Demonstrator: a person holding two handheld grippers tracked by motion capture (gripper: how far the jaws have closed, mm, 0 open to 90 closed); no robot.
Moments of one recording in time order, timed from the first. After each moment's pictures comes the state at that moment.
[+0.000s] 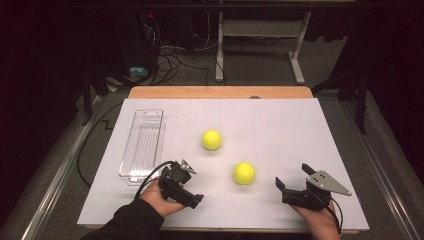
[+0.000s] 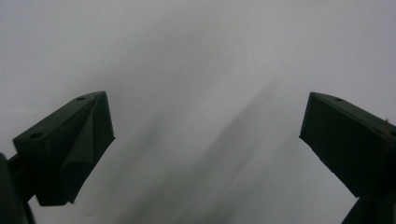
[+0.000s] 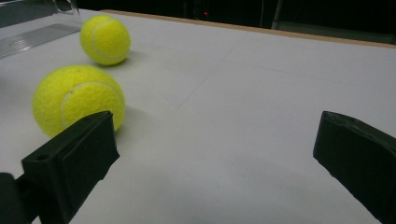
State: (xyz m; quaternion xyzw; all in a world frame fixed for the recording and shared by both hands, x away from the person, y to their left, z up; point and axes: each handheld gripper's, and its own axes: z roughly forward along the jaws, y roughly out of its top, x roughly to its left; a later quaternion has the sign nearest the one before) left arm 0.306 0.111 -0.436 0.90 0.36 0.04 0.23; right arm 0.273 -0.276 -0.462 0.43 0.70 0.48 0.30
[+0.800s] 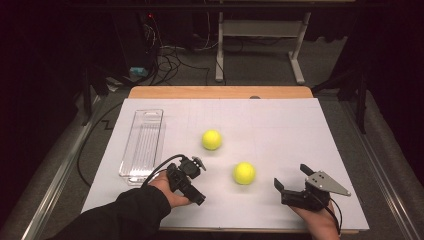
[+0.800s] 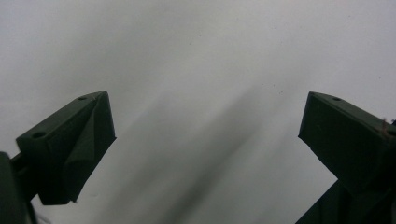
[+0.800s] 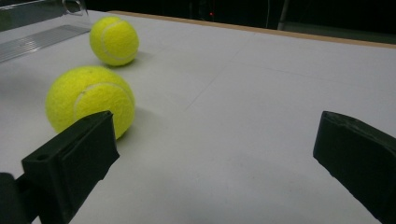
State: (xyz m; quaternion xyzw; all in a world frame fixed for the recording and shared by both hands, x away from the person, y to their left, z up) left arm 0.323 0.083 -0.420 0.93 0.35 0.00 0.11; right arm 0.271 -0.273 -0.461 0.43 0.71 0.48 0.29
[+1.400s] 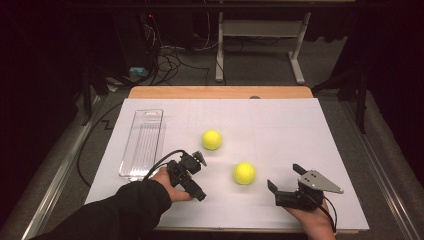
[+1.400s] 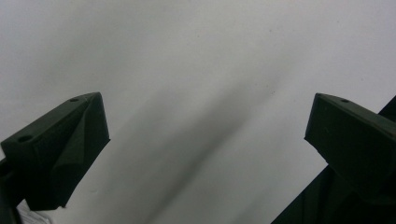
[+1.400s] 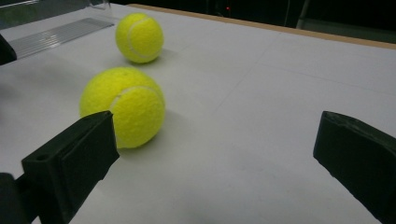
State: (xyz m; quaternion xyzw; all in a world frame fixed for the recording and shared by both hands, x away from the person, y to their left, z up) left arm 0.335 0.084 -0.414 0.93 0.36 -0.04 0.10; right arm 0.272 -0.256 -0.455 0.41 0.72 0.48 0.28
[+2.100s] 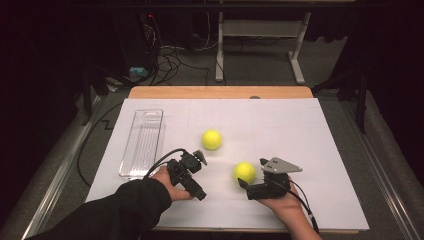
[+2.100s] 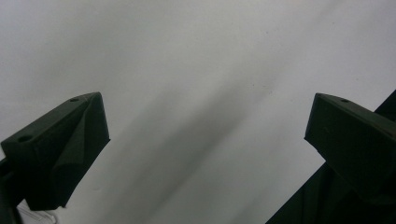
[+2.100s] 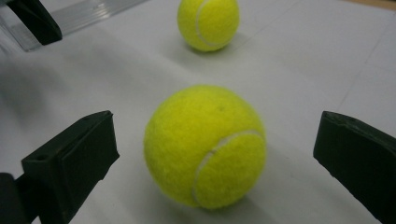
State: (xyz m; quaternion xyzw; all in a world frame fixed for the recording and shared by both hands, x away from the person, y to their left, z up) left arm 0.335 0.083 -0.411 0.93 0.36 -0.04 0.10; right arm 0.308 -0.186 -0.454 0.36 0.79 0.45 0.19
